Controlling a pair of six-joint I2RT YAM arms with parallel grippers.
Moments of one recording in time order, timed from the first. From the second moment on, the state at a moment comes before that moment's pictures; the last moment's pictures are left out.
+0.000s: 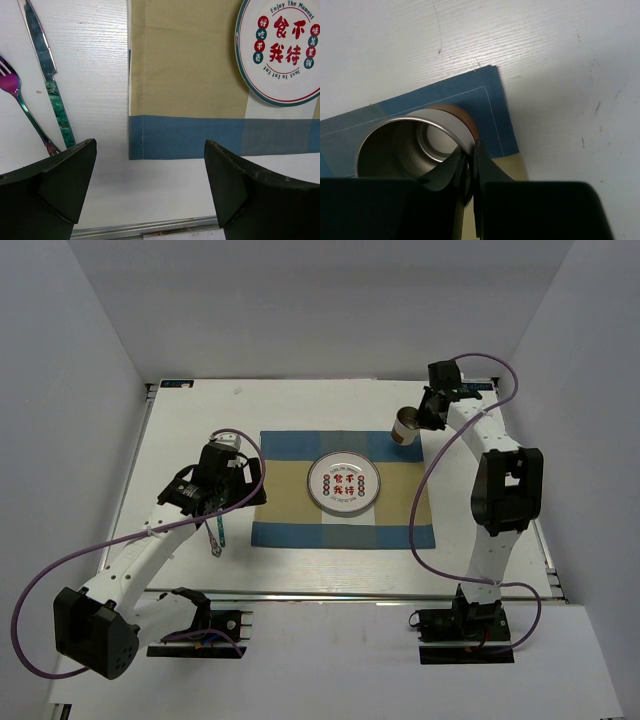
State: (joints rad) left arm -0.41 1.09 0.91 -0.66 -0.12 -0.45; right arm 0.15 1.95 1.64 -0.58 0.12 0.44
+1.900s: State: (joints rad) left arm -0.13 1.54 0.99 -0.76 -0.21 -0.50; right arm 0.23 1.36 1.05 -0.29 -0.18 0.45
